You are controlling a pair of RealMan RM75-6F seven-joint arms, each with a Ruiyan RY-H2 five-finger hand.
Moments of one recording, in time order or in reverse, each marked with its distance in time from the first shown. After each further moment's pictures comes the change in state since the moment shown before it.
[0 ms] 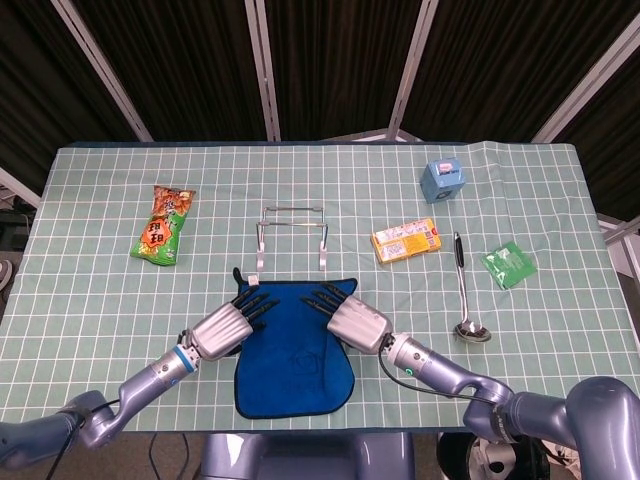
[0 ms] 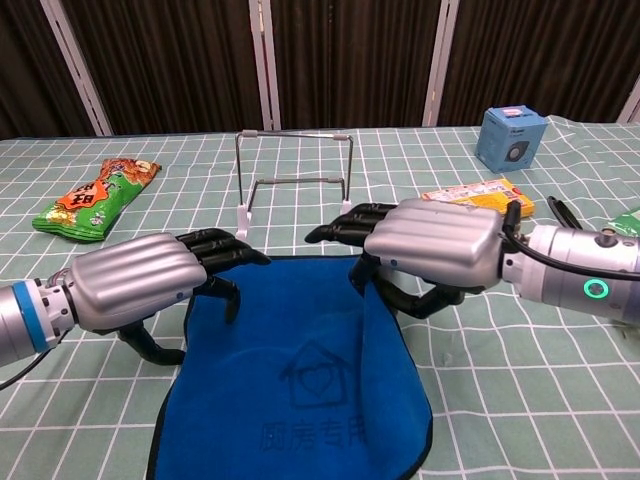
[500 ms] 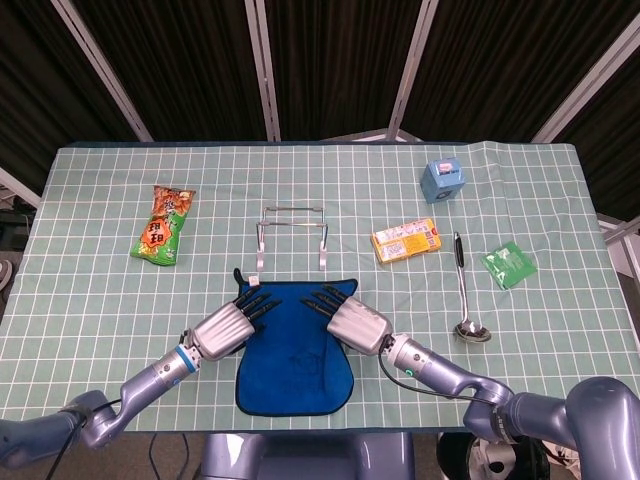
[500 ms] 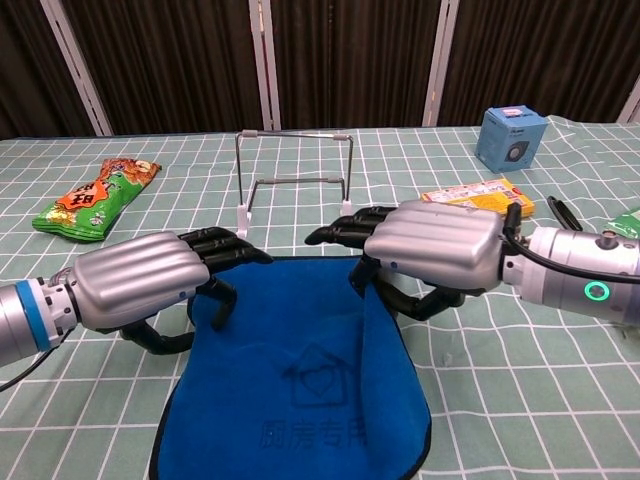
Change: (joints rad) left arm -0.012 0.000 0.015 -0.009 -0.027 0.011 0.015; right arm -0.002 0.000 -0.001 -0.001 0.001 0.000 -0.005
